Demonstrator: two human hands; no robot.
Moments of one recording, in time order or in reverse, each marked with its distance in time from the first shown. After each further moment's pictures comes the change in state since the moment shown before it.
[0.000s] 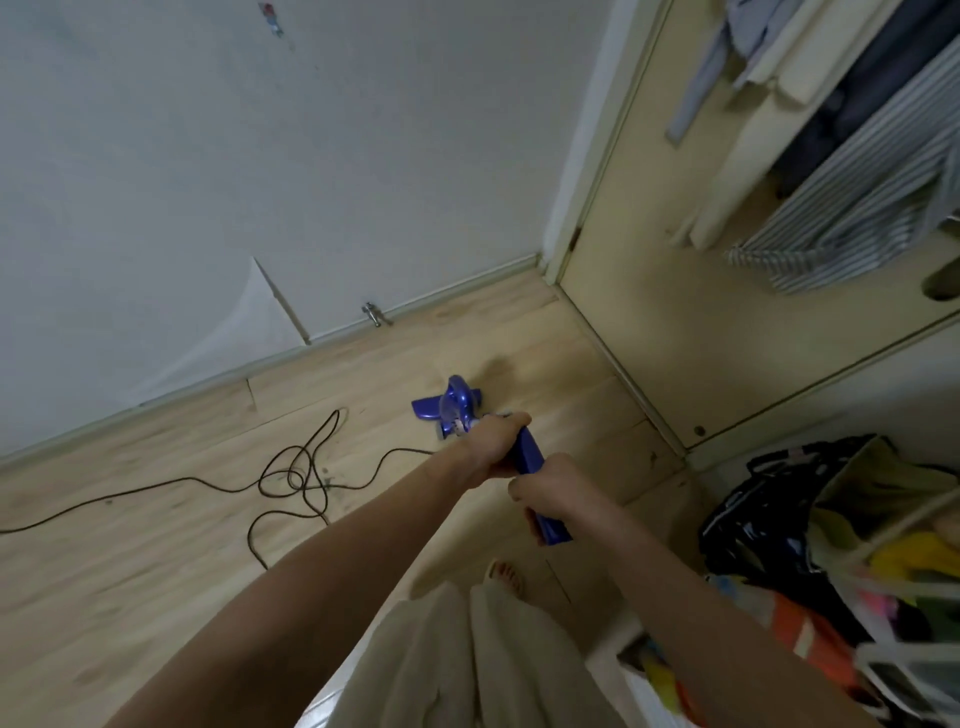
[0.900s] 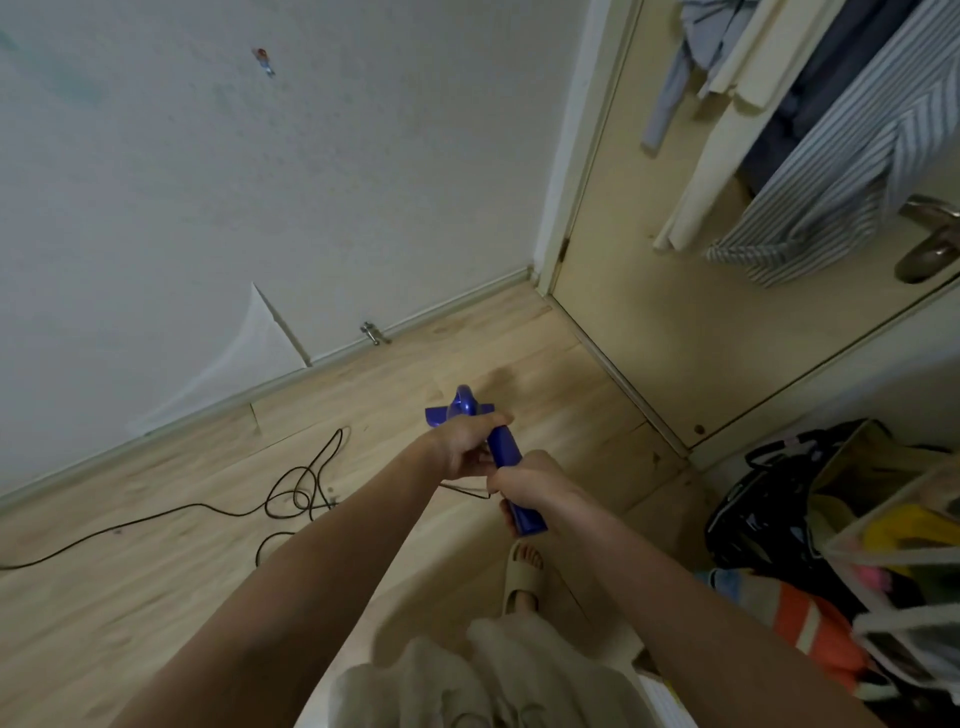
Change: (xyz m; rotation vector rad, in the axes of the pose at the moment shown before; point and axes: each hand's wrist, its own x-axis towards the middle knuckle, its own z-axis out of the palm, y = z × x) left_hand 0.017 -0.005 -0.032 0.023 -0.076 -0.050; right_hand 0.001 0.000 0.018 0.181 0.006 0.002
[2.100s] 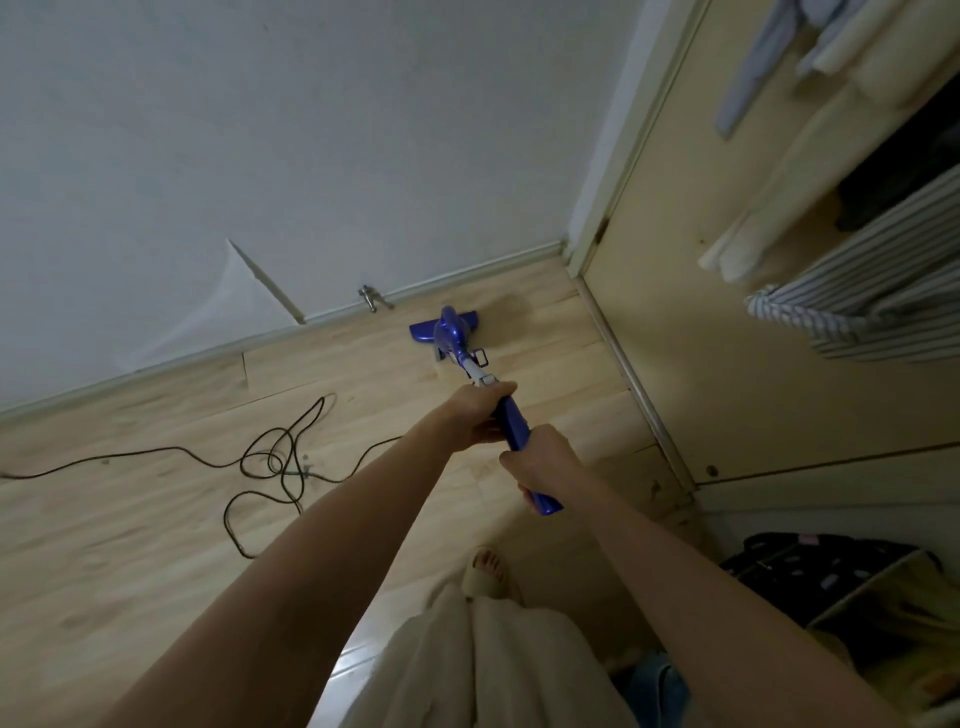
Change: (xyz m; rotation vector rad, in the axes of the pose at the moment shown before) left_hand 0.131 0.126 0.093 -0.157 0.208 0.007; right_hand 0.167 -0.060 -0.162 -0.350 -0.103 -0.093
